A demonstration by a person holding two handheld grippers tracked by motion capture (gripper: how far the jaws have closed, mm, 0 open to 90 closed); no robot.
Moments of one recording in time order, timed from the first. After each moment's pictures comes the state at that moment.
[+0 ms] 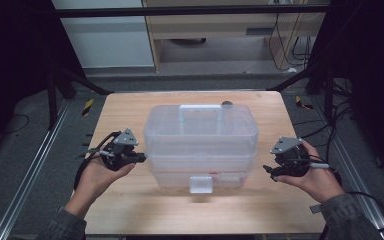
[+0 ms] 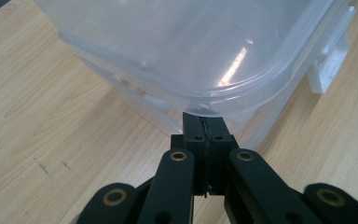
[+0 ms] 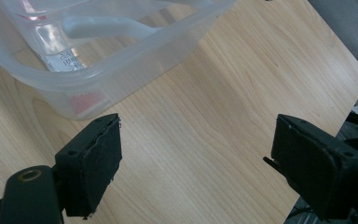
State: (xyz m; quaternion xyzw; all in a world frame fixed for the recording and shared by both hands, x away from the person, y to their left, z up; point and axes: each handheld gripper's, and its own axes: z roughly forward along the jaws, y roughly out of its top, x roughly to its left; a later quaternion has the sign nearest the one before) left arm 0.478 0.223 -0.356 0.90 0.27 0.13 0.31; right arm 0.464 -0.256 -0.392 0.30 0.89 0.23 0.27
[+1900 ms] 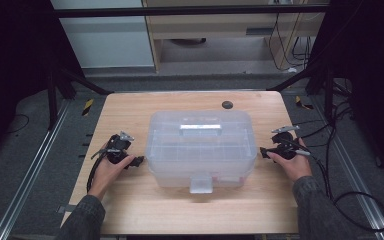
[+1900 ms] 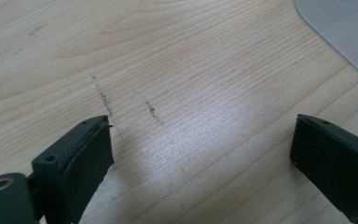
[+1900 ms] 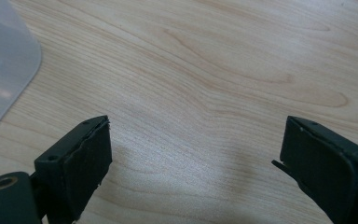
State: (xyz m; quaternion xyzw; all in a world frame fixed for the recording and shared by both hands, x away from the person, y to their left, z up) left arm 0.568 0.272 -0.493 0.84 0.43 0.18 0.26; right arm 0.561 -0.285 -0.486 0.54 0.77 0.26 0.24
